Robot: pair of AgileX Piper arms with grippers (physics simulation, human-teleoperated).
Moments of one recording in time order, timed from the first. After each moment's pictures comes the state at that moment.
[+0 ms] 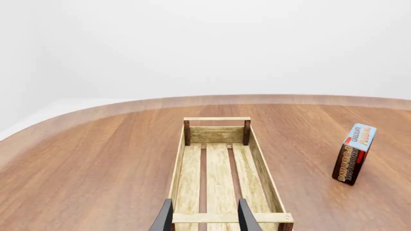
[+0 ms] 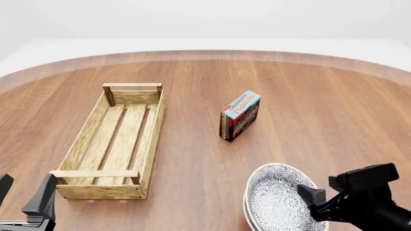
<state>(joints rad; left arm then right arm) 0.00 0.00 0.00 0.00 0.00 0.31 0.69 -0.29 0.31 0.06</state>
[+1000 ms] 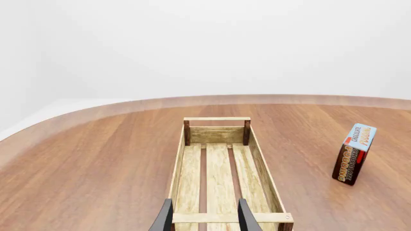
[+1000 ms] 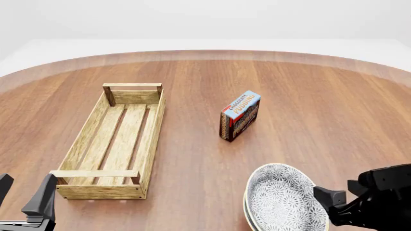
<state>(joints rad) 0.00 0.00 0.00 0.00 0.00 0.27 0.56 -0.41 0.62 0.08</state>
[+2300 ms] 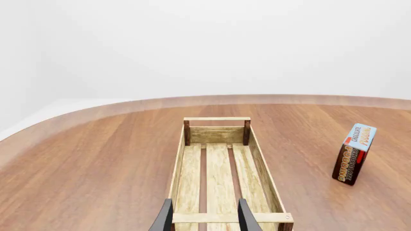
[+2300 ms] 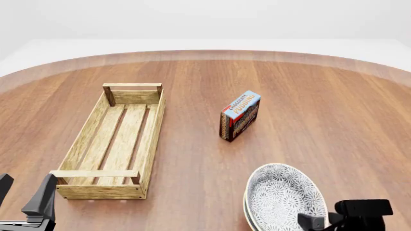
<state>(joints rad) 0.00 0.00 0.00 0.00 0.00 0.32 0.69 -0.08 0.25 0.28</state>
